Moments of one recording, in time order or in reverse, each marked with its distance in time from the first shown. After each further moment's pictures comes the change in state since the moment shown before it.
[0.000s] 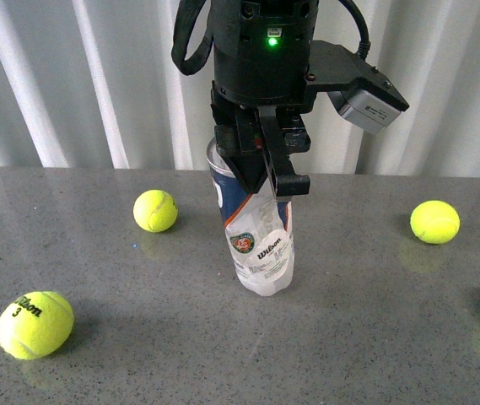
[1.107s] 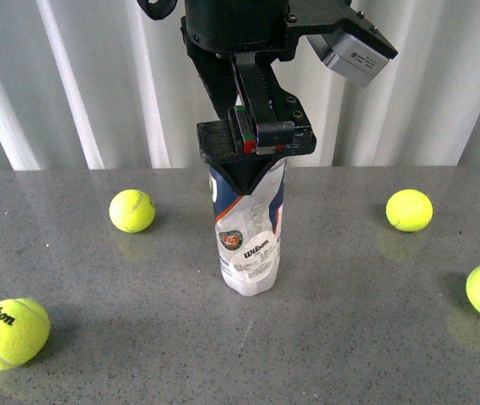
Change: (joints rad) left arm -0.006 0.024 0.143 -0.075 -0.002 0.002; right arm 0.000 0.000 0.000 0.000 0.000 0.000
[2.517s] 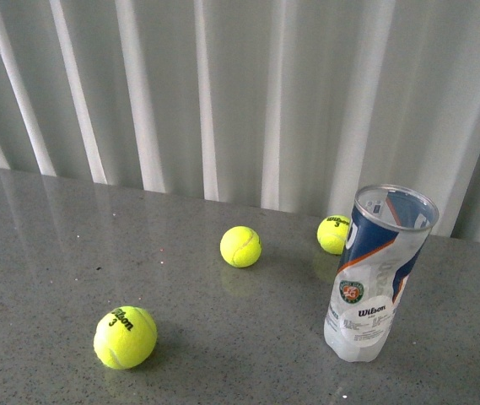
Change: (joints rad) left arm 0.701 -1.159 -1.315 1.219 0.213 -0.741; right arm 0.000 0.000 0.000 0.000 0.000 0.000
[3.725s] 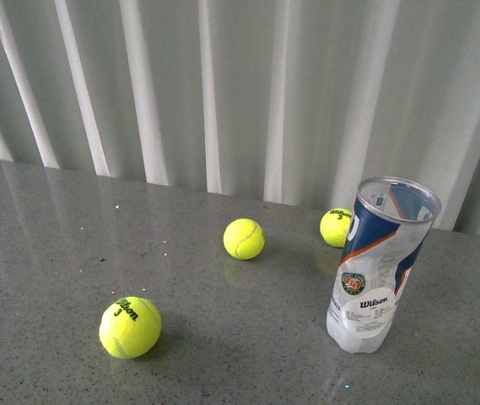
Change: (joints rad) left arm 0.077 -0.849 -1.240 0.544 -0.029 -0.227; right arm 0.000 0.000 0.000 0.000 0.000 0.000
